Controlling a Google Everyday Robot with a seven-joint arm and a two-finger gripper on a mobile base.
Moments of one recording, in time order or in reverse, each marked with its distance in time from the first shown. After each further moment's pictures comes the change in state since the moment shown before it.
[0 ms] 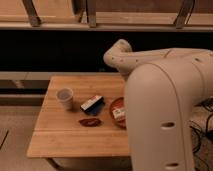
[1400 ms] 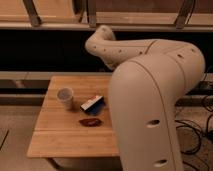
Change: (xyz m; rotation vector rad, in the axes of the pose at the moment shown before) arm -0.036 -0.063 -0.080 0.176 -0.015 -0.080
